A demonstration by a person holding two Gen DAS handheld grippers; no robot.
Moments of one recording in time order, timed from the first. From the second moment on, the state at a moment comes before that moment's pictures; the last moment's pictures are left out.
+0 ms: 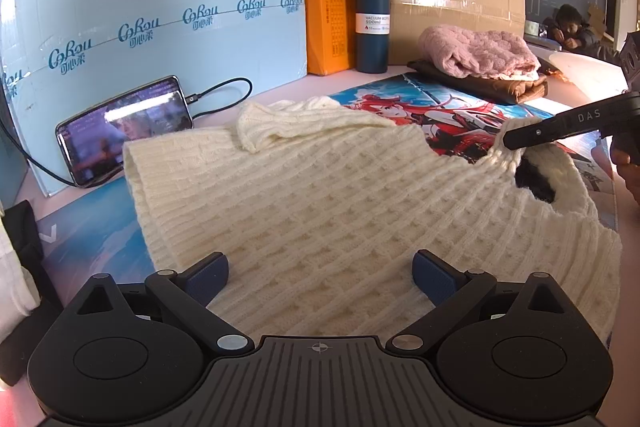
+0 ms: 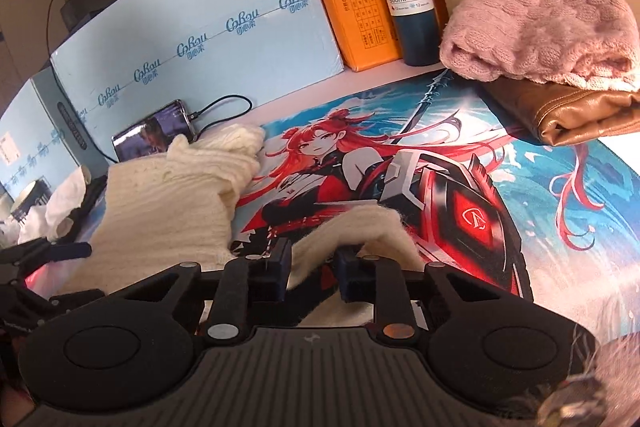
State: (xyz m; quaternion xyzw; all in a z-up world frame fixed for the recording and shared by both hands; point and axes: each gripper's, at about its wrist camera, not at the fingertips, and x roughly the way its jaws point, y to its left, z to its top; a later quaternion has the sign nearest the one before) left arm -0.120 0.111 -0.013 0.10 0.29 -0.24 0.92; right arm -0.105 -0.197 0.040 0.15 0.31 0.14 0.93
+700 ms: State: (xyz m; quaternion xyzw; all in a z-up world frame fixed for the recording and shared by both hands) left arm -0.120 0.111 -0.014 0.10 0.29 -0.24 0.92; right arm -0.113 -0.223 0.047 0.23 0.31 0.03 0.92
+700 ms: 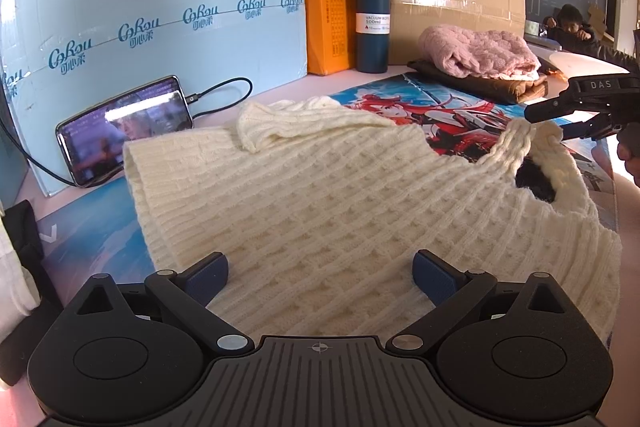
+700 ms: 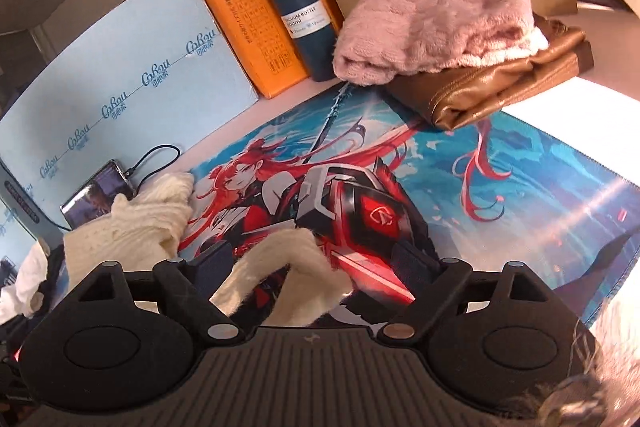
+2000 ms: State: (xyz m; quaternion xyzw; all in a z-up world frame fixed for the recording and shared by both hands) left arm -0.115 0.147 -0.006 0.02 0.26 -0.15 0.95; right arm -0.112 -0.118 0.049 0.29 0.29 0.37 0.83
